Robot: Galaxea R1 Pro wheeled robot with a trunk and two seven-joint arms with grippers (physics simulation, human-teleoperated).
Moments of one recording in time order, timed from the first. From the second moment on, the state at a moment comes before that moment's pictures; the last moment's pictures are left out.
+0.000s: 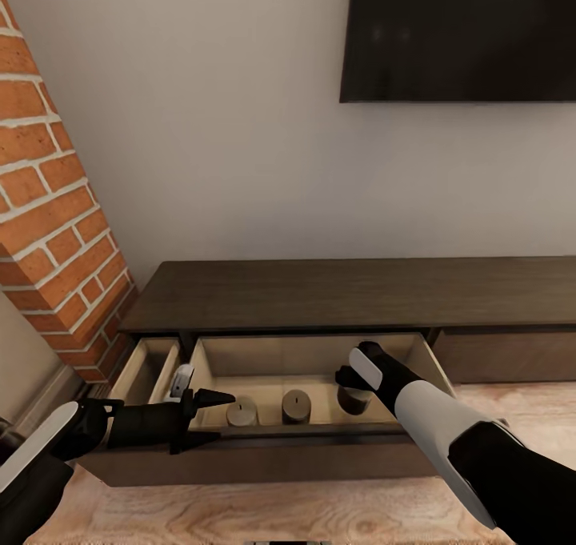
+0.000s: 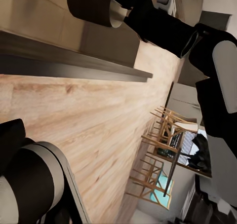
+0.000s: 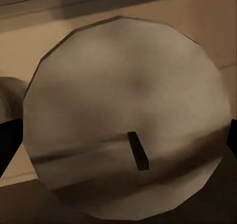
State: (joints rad) left arm -0.35 0.45 -0.27 -1.54 2.20 1.01 0.56; right arm -1.01 0.06 0.53 -0.31 -0.87 0.65 -0.50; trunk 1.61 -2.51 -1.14
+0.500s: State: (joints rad) left arm -0.35 0.45 -0.27 -1.54 2.20 1.01 0.56; right arm -1.01 0.06 0.53 -0.31 -0.87 0.64 -0.50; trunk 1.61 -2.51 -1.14
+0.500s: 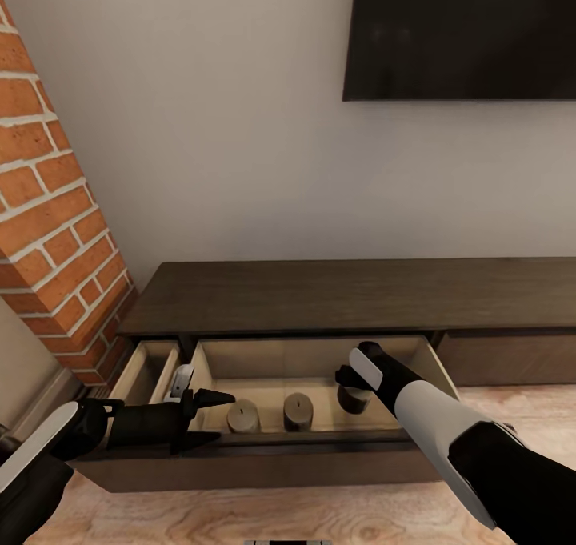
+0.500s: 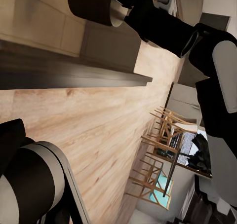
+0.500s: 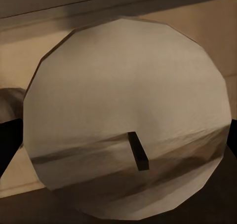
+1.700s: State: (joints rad) left arm -0.35 0.45 -0.27 -1.54 2.20 1.01 0.56; right arm -1.01 0.06 0.53 -0.31 -0.87 0.61 -0.50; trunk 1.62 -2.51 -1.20
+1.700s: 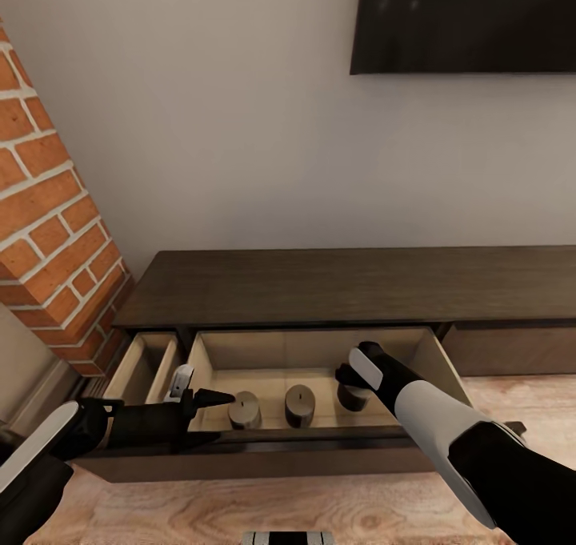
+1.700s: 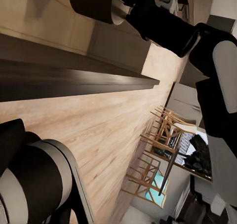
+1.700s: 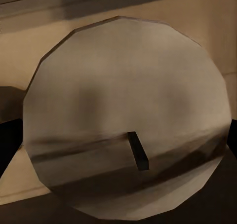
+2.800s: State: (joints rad) left arm -0.35 0.45 -0.27 -1.54 2.20 1.01 0.56; right arm -1.01 0.06 0.53 -0.31 -0.83 0.53 -0.47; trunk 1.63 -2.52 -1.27
